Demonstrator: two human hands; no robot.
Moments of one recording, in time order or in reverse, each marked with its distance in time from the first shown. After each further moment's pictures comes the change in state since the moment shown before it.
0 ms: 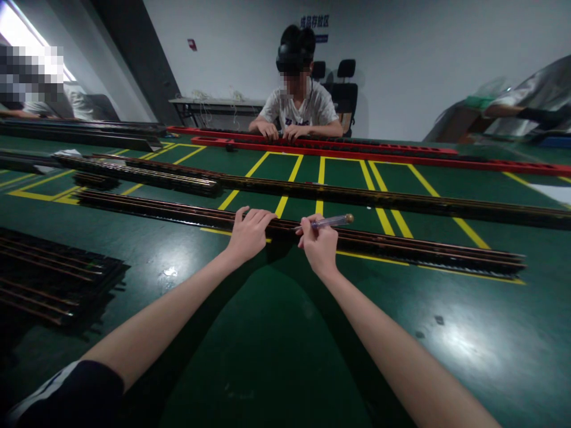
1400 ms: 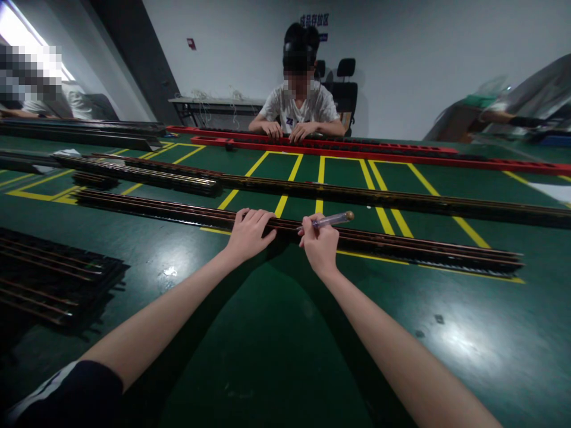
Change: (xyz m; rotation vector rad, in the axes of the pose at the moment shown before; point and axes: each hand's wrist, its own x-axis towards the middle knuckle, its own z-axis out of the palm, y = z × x) left_hand -0.001 -0.002 0.004 -0.040 -0.001 -0.024; right_hand -0.001 -0.003 -0.001 -0.037 0.024 0.012
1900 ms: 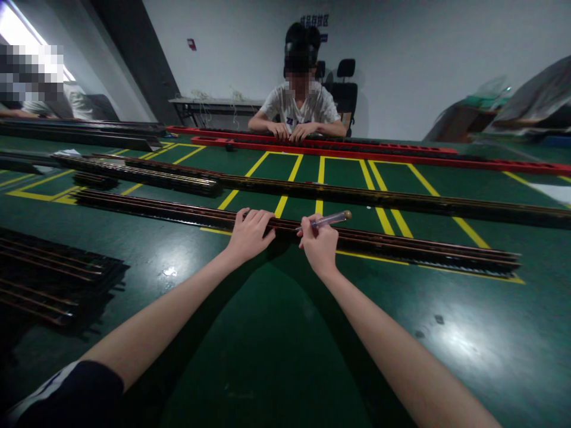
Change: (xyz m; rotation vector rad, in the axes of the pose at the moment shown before) left_hand 0.000 0.002 0.002 0.024 0.004 -0.001; right_hand 0.001 0.003 0.001 -0.023 -0.007 0.001
